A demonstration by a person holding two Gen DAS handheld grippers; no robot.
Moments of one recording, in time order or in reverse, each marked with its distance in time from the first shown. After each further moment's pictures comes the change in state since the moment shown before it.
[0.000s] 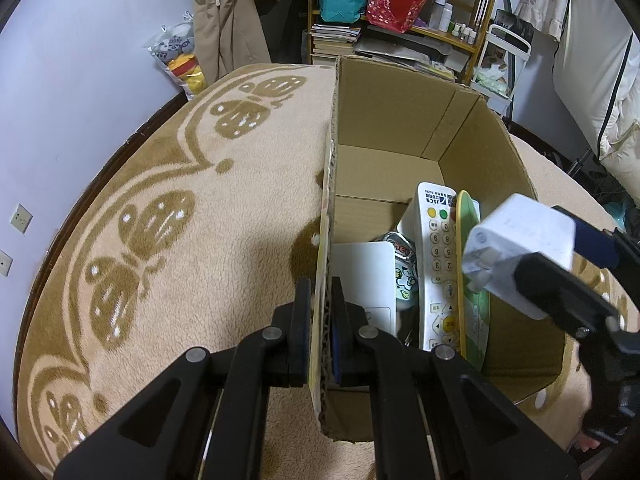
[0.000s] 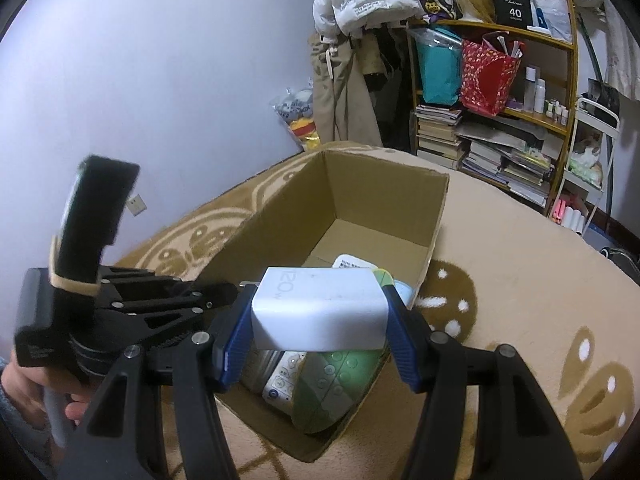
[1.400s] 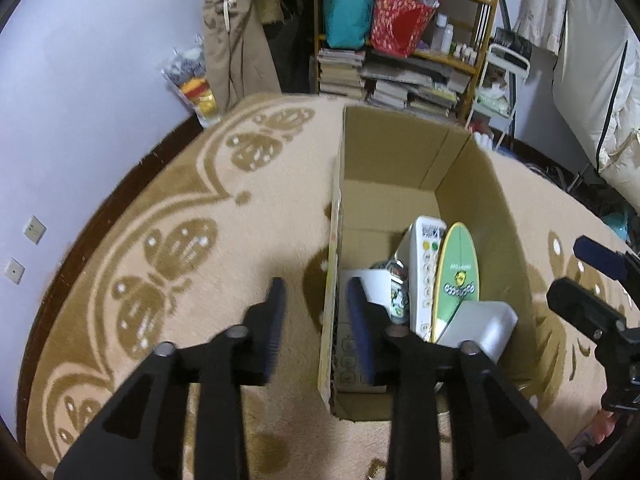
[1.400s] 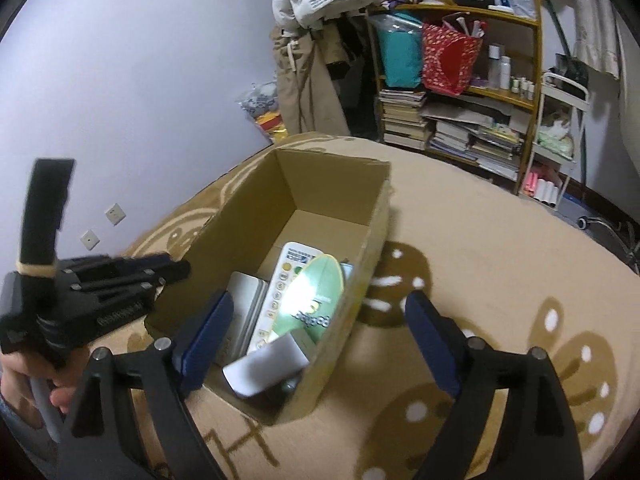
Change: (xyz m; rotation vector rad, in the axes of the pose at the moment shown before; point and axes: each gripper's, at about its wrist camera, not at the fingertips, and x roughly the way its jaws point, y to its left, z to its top) left arm -0.043 -0.003 0.008 0.006 -0.096 0.040; right arm -0.034 -0.028 0.001 0.119 0.031 -0.079
